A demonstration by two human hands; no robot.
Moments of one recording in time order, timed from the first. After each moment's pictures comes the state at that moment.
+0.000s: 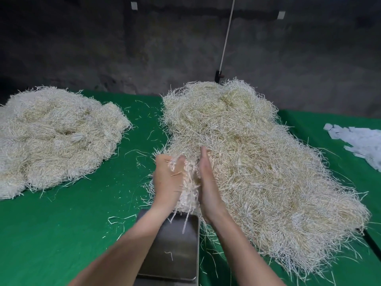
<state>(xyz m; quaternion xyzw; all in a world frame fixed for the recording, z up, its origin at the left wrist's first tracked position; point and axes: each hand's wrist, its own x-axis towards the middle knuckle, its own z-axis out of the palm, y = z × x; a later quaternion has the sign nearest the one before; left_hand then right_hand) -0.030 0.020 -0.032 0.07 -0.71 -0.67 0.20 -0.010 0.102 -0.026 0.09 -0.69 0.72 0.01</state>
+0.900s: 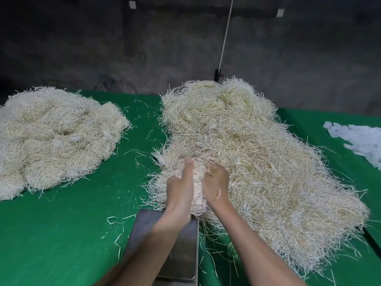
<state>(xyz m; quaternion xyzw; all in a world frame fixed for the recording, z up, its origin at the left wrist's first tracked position) -0.012 0.044 -0.019 0.21 -0.64 -0.74 0.01 -0.028 0.114 -0.029 -0.05 -0.80 0.58 0.17</state>
